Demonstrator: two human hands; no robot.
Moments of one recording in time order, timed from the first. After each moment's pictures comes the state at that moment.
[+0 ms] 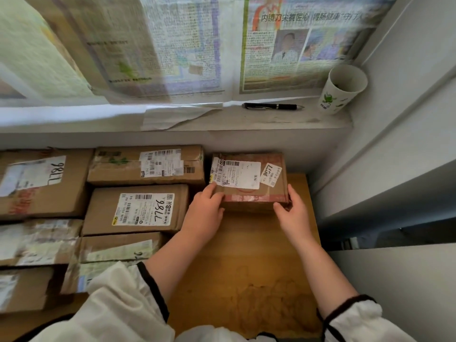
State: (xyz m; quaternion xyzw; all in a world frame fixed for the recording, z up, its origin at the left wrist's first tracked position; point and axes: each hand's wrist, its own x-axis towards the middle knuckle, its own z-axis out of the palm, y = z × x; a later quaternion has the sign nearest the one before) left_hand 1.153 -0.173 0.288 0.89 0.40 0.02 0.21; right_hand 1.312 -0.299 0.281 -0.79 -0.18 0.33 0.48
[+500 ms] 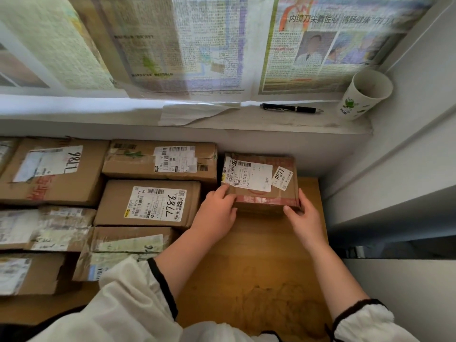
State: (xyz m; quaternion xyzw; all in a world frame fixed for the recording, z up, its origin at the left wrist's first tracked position) left_hand 1.150 -0.174 0.289 0.90 0.38 0.01 0.22; right_hand 1.318 -0.299 0.276 -0.79 -0.19 0.35 0.47
